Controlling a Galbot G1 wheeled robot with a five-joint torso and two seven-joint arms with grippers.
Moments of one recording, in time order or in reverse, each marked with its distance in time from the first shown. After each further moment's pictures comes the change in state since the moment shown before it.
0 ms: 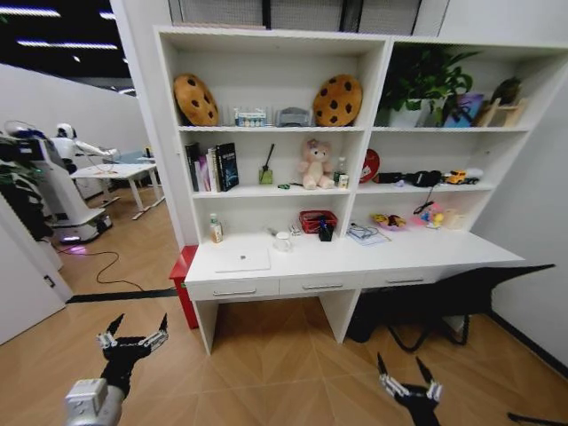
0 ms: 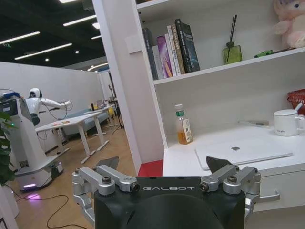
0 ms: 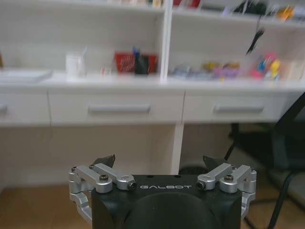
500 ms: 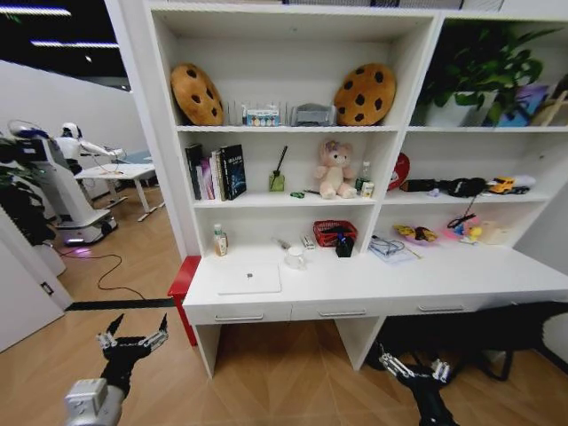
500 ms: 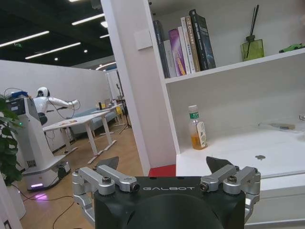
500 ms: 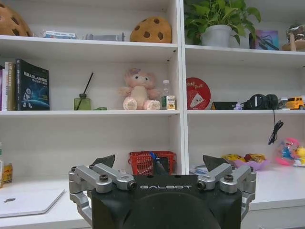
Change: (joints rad) left arm 0.000 0.000 0.000 0.000 0.000 0.000 0.000; right arm -0.078 0.012 0.043 0.446 0.073 0.066 0.086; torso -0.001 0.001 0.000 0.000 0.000
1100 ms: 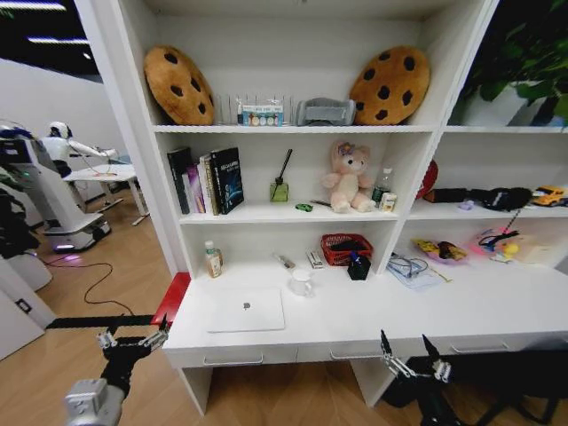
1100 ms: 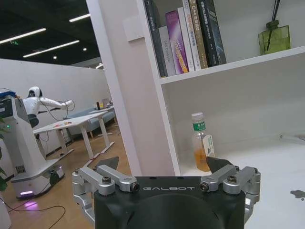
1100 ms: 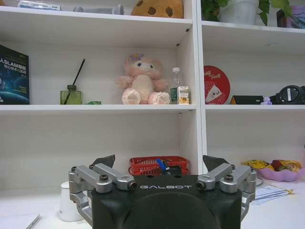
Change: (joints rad) left arm 0.000 0.000 0.000 0.000 0.000 0.000 0.000; right arm -0.002 -0.001 0.009 0.007 0.007 0.000 0.001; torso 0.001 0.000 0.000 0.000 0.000
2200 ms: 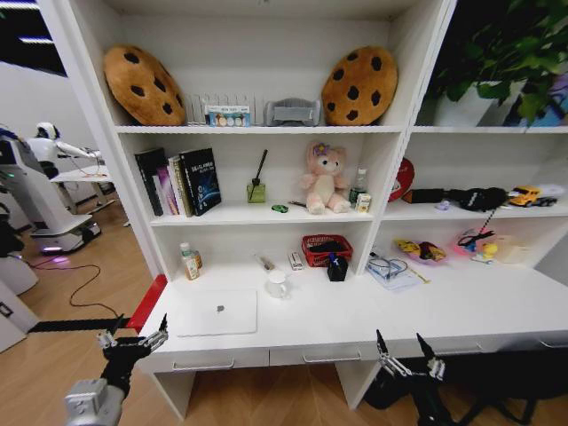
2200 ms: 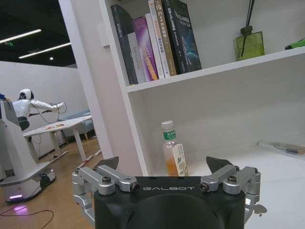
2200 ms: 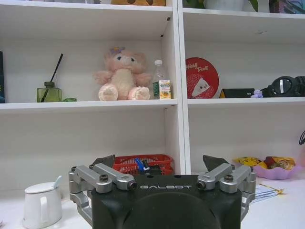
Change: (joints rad) left arm 0.000 0.000 0.000 0.000 0.000 0.000 0.000; right arm 0.001 0.005 -0.002 0.010 0.019 -0.031 -0.030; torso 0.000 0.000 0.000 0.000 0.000
